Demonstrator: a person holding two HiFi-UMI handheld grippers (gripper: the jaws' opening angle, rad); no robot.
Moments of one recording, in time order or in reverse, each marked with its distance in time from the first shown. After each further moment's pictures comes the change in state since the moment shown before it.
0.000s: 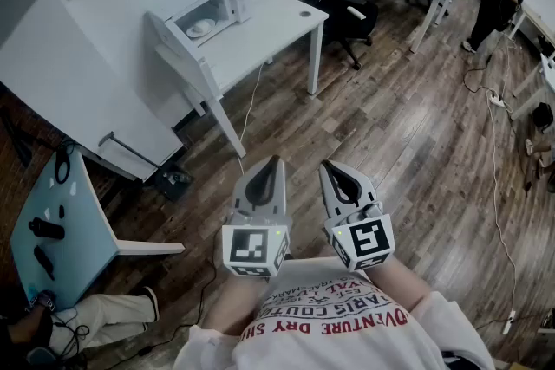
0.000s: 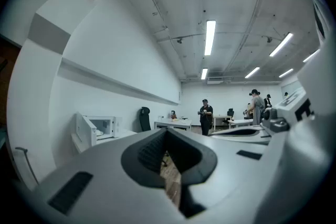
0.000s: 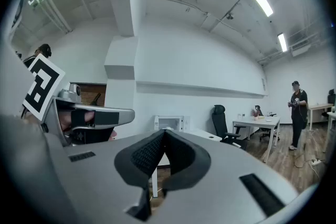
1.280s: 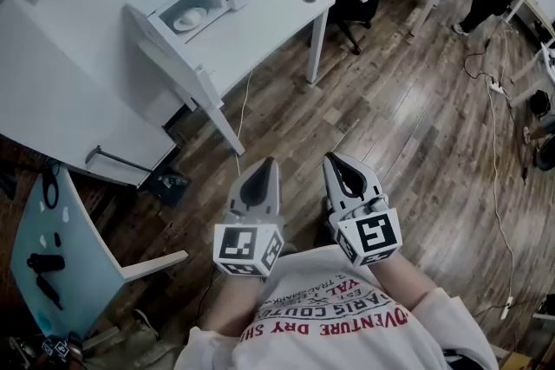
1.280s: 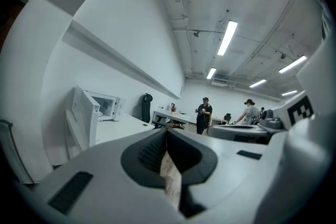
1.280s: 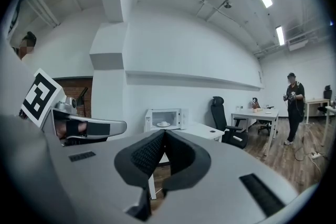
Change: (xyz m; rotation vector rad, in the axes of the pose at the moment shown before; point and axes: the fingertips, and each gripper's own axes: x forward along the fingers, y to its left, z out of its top) left arm 0.082 0.117 -0.061 -0.183 0.095 -0.046; right arm 0.138 -0.013 -0.029 0.040 0.067 -0.044
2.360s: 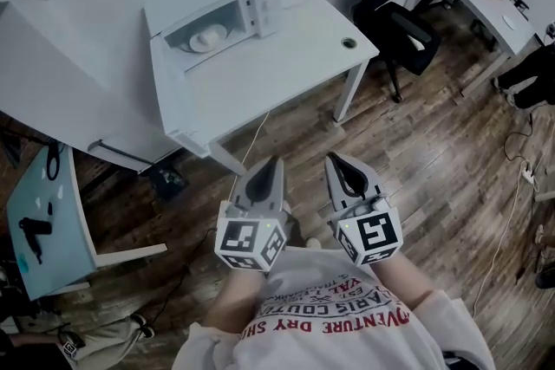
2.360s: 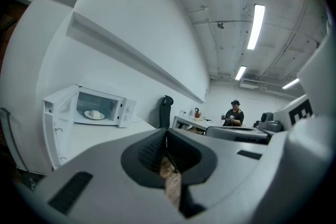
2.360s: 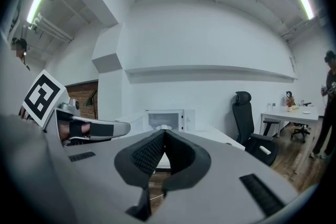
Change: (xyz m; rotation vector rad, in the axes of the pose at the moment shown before) left arm 0.267 0.039 0.038 -0.093 -0.035 0.276; right arm 0.216 -0.199 0.027 -0.027 0.021 0.318
